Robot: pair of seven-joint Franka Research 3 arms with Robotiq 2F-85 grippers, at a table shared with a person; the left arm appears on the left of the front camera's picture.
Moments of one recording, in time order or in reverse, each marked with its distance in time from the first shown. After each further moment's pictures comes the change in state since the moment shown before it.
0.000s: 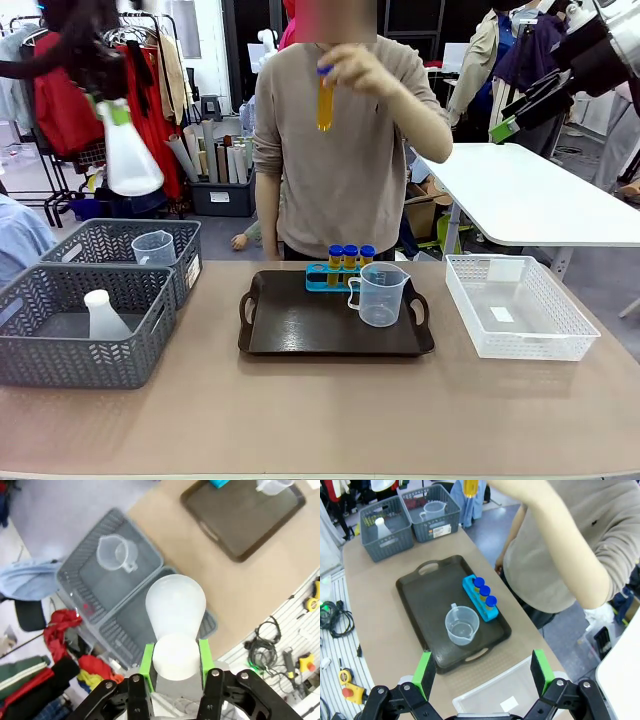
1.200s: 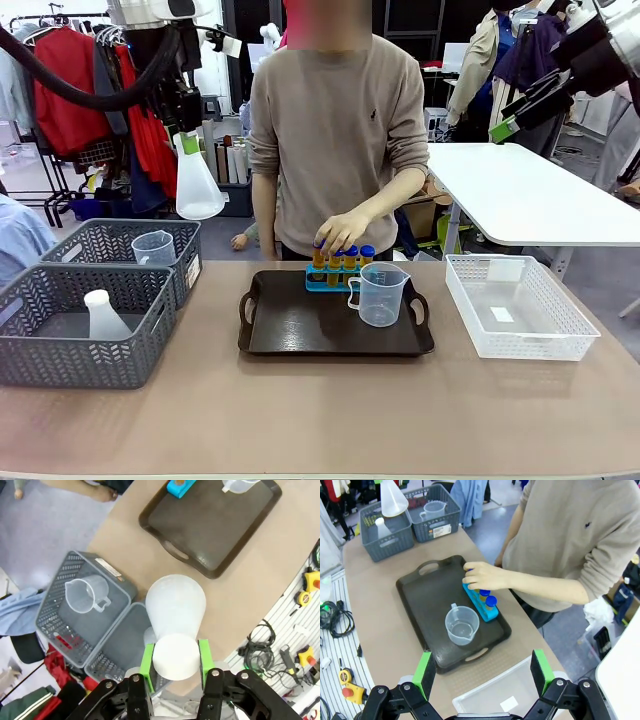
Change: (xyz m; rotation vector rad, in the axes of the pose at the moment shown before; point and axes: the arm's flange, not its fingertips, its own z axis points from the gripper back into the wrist) left arm 0.062 -0.049 -0.050 -0.077 0.020 -0.149; right arm 0.000 0.000 0.000 0.000 0.000 0.000
